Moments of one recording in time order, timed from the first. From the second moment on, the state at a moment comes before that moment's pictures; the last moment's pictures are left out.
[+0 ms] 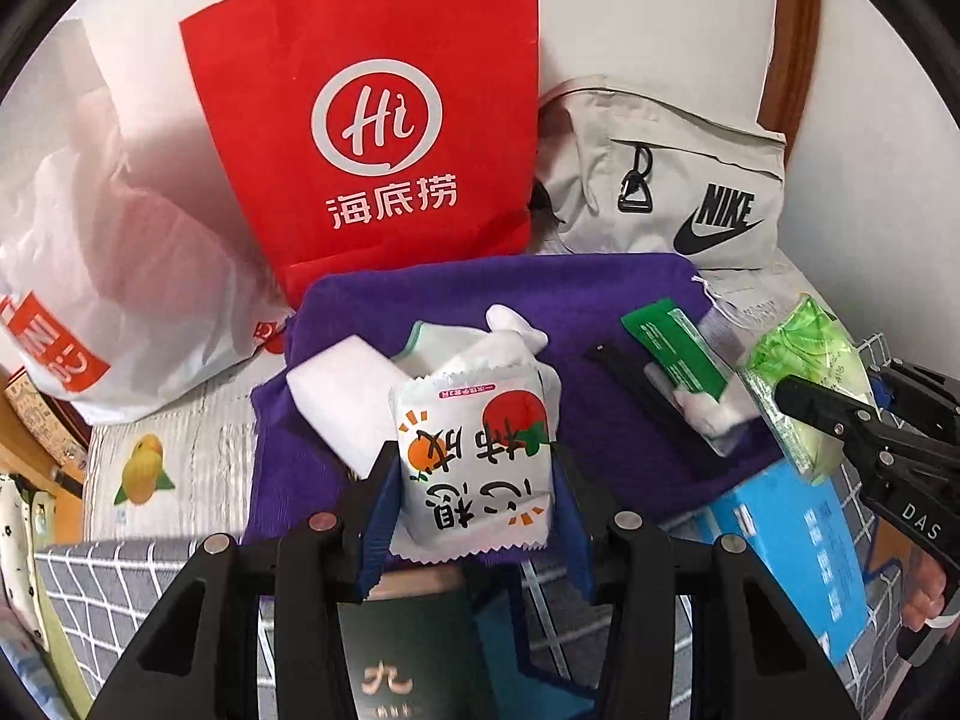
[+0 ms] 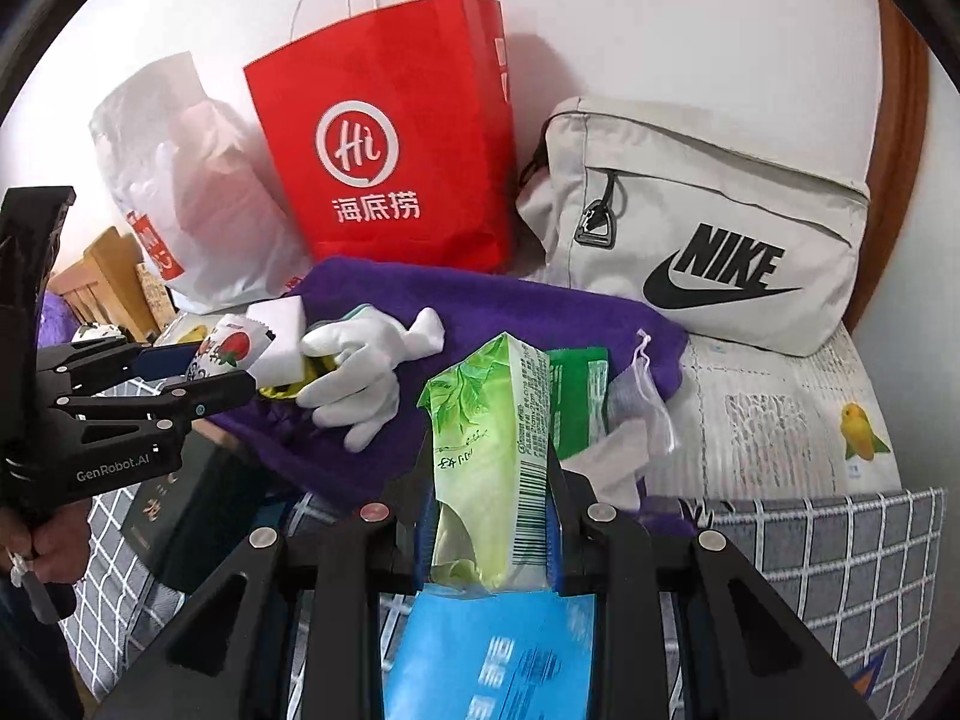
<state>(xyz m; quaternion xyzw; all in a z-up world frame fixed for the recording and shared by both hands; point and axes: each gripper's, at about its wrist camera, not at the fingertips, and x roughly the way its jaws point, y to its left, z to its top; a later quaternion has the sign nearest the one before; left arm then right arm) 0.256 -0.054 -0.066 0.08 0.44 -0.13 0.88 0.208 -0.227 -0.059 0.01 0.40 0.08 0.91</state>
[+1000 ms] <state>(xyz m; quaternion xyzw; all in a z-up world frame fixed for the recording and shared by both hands) 0.307 -0.069 -0.099 0.08 0.48 -0.15 0.86 0.282 -0.245 -0.113 0.01 0.48 0.07 0.88</state>
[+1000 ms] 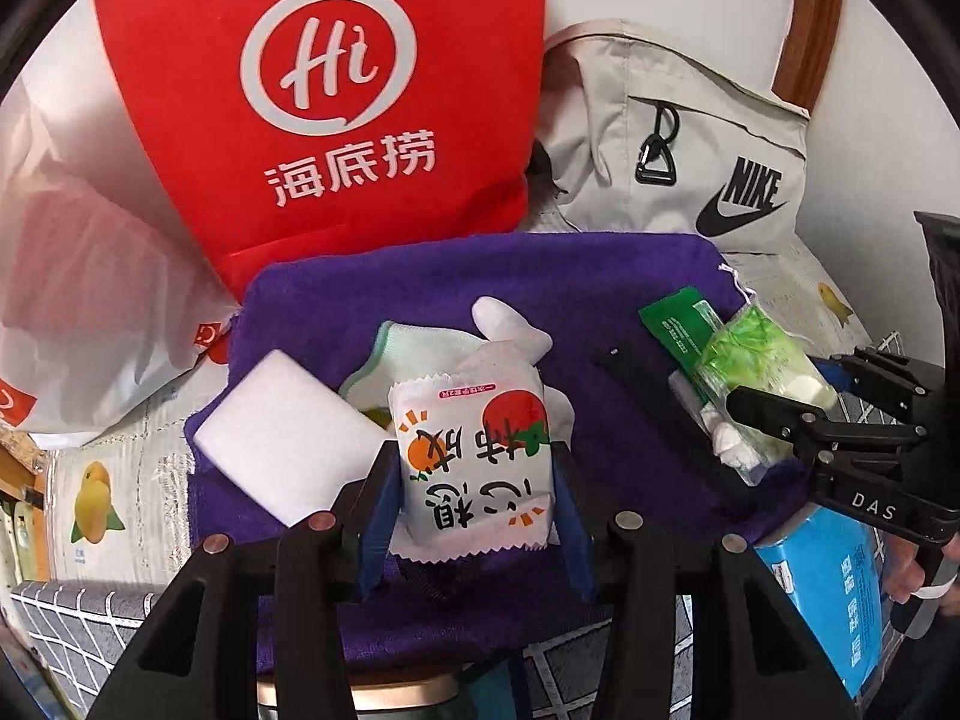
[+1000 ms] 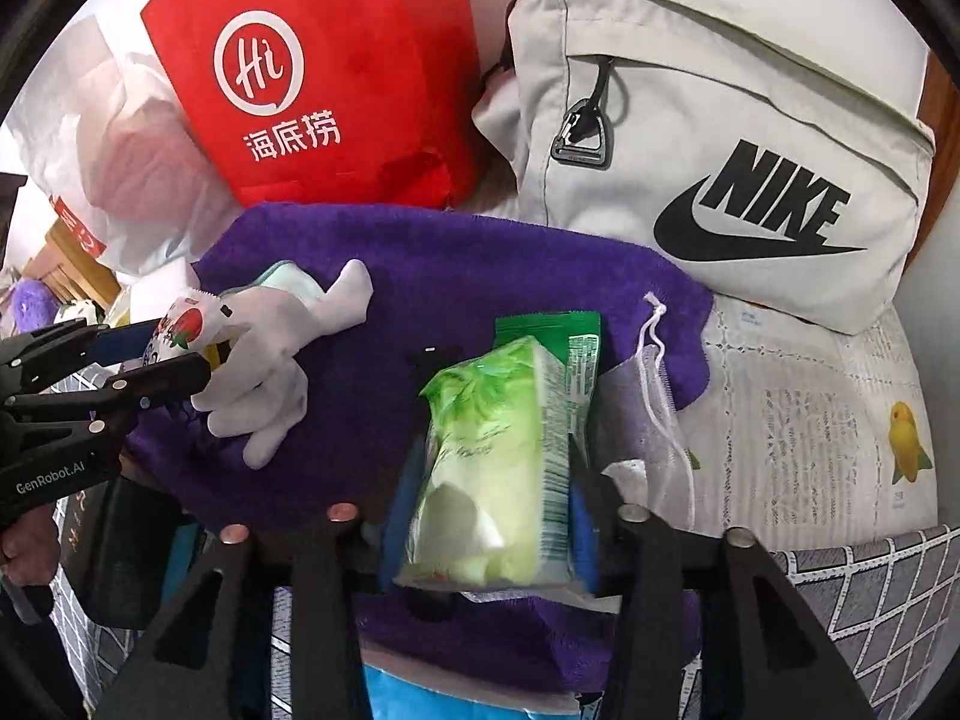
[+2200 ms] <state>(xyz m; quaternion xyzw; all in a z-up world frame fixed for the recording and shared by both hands) 0.298 -0.087 -0.081 0.13 0.48 -0.11 0.86 0.220 -0.248 -0.073 0.01 0.43 0.07 0.90</state>
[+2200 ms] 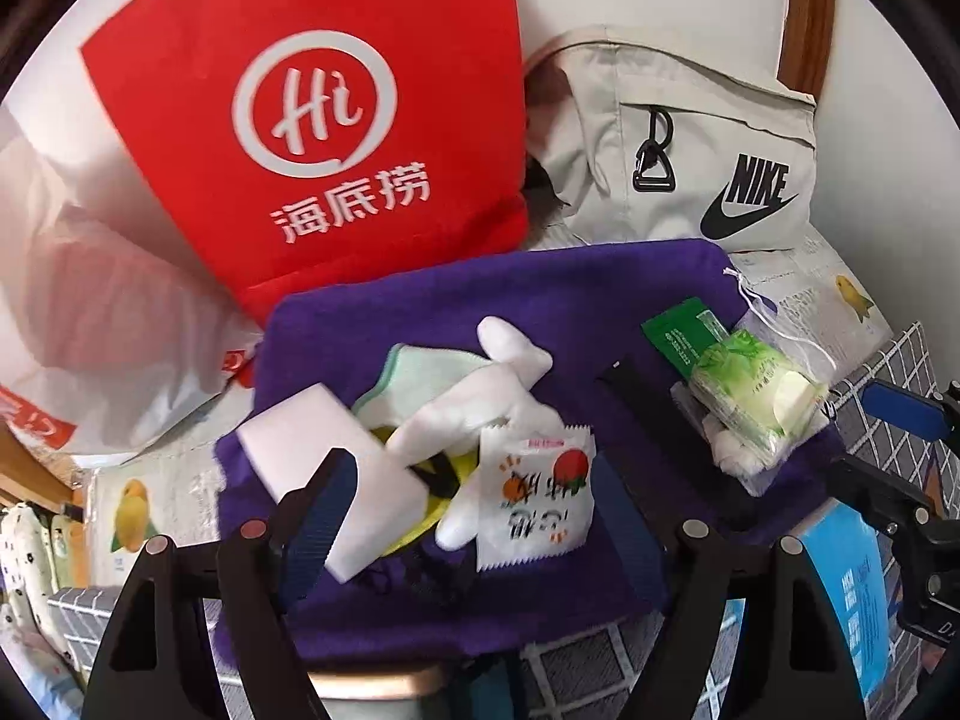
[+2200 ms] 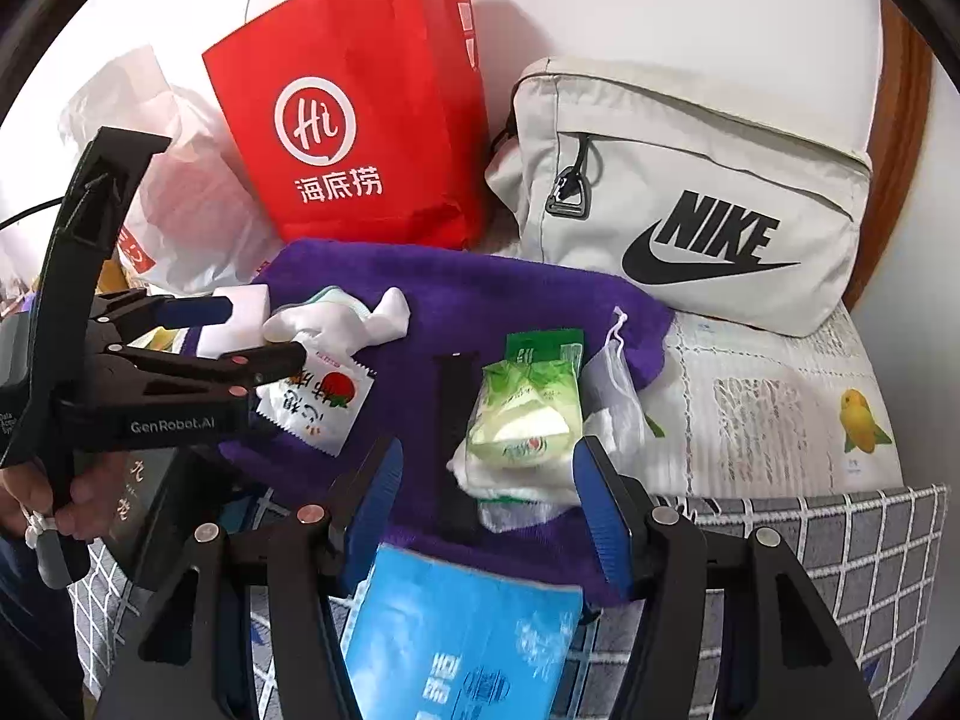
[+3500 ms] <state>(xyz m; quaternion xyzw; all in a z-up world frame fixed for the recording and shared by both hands) 0.043 -0.021 0.010 0.03 0.43 -0.05 0.90 0.021 -0.181 -0.001 0.01 0.41 0.03 0.91</state>
